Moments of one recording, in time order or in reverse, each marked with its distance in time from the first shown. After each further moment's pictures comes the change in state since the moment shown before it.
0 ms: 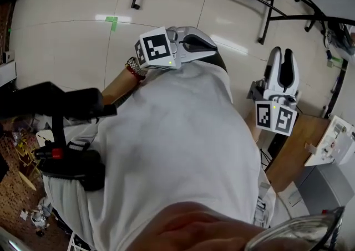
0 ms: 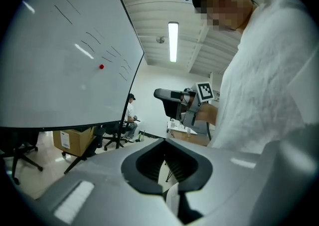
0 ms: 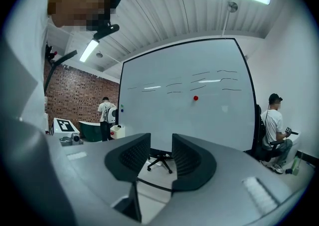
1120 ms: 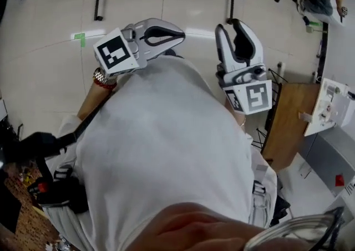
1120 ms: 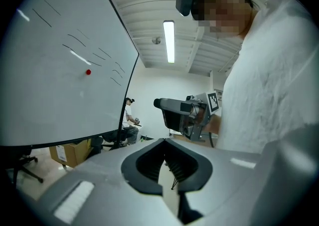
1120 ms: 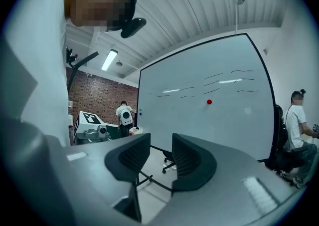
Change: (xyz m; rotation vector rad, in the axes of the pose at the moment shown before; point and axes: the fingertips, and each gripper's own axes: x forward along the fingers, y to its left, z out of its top) left arm 0.004 0.018 0.042 0.074 -0.026 0.019; right arm 0.024 0.049 0.003 -0.050 -0.010 0.281
